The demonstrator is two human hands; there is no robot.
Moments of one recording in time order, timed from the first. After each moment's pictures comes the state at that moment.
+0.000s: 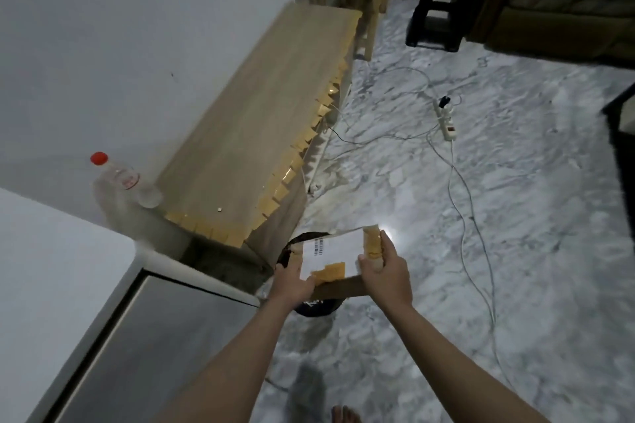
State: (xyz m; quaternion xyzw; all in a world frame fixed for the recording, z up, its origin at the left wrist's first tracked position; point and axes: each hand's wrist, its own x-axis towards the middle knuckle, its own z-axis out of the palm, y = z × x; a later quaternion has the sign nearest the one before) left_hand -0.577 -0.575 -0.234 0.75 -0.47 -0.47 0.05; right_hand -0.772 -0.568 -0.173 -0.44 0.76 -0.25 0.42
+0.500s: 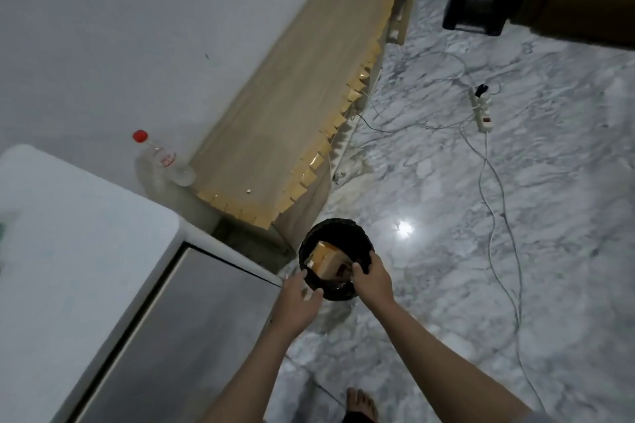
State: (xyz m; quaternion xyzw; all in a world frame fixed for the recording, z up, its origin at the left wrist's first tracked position) left_hand -0.565 -0.500 -0.188 0.75 -0.41 -0.49 0.15; right_hand -0.712 -0.552 -0.207 -0.42 0.71 -0.17 0.54
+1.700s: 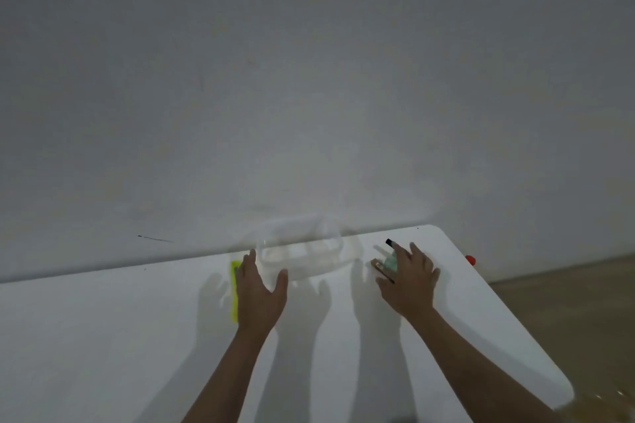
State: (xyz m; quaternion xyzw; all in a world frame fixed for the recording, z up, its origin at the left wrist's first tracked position) left_hand -0.140 -0.215 0.017 0.84 -0.08 0.05 0.53; right_hand -0.229 -0.465 0.007 -0.92 0.33 -0.15 0.14
